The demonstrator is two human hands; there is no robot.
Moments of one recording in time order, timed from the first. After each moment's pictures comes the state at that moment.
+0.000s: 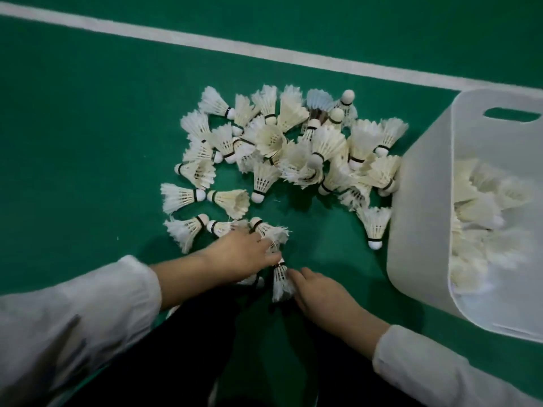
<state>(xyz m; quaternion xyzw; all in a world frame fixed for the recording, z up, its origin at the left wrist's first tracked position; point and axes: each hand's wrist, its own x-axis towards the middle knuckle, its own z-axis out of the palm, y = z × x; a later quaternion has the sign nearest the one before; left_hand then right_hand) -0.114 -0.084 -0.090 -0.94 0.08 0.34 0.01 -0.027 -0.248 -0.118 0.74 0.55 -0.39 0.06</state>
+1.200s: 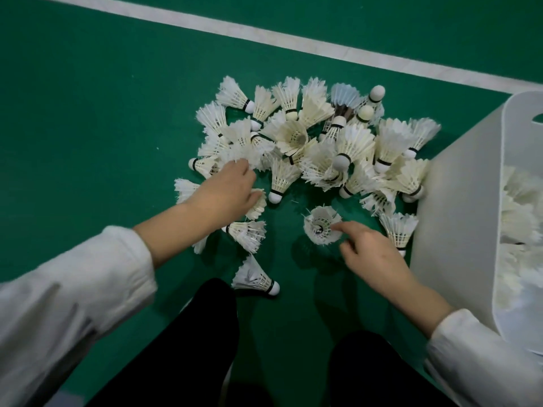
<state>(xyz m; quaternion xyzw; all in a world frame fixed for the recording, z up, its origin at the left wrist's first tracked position) -0.105 0.003 -0.098 -0.95 -0.24 0.13 -0.12 0.037 -0.215 -0.094 0.84 0.43 -0.31 -0.08</state>
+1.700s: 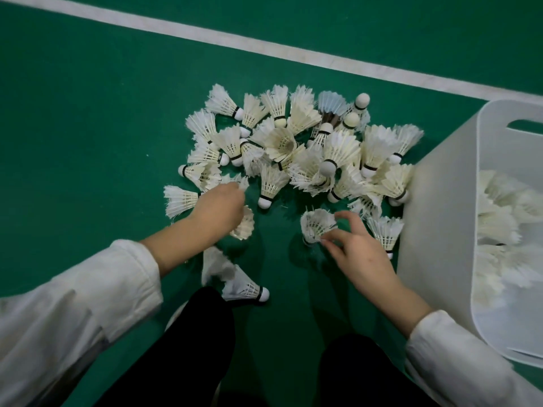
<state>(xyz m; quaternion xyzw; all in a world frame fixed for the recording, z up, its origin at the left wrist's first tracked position) -0.096 -0.009 -0.114 -0.93 -0.30 0.19 -0.12 0.039 -0.219 -0.104 0.85 0.44 -0.26 -0.12</state>
